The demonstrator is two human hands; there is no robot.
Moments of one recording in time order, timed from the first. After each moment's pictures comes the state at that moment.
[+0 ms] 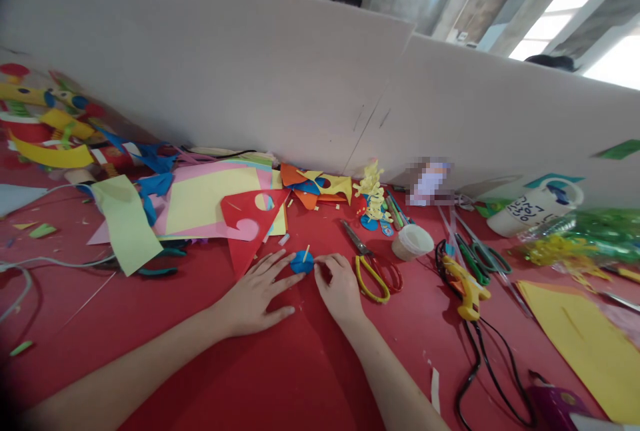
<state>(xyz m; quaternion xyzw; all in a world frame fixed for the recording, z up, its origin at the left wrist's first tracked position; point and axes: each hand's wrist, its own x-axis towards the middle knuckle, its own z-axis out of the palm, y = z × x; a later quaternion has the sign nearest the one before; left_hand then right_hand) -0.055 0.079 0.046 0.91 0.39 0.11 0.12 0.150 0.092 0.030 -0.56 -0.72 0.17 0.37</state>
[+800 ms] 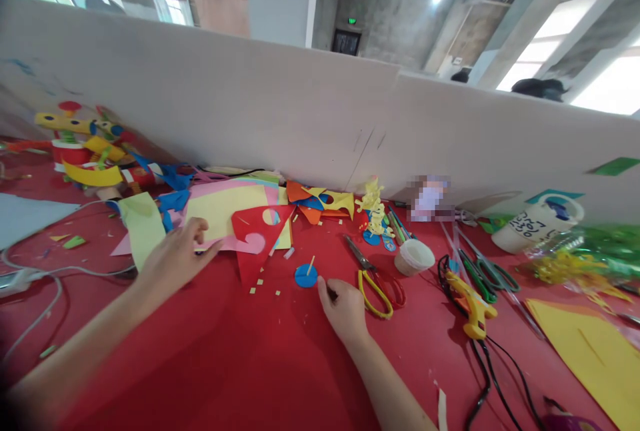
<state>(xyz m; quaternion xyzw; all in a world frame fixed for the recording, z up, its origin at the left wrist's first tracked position) -0.150 0.103 0.122 0.71 0.68 0.18 -0.04 0.146 0.081 0.033 -0.59 -0.72 0.10 0.35</state>
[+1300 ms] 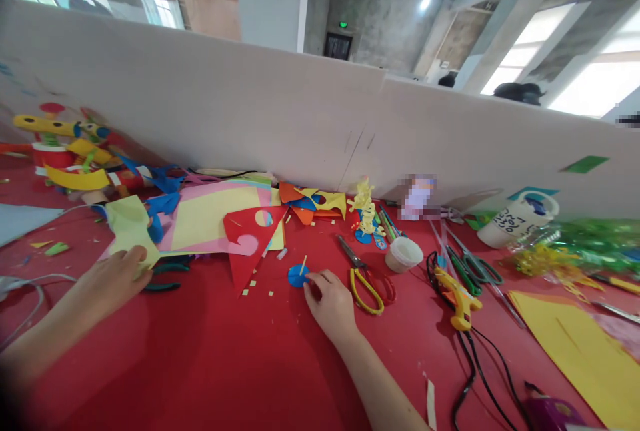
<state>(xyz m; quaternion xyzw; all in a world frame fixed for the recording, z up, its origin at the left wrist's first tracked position) -0.215 0.078 0.121 0.68 0.72 -0.06 -0.08 0.141 0.084 0.033 -0.55 -0.76 0.11 0.33</state>
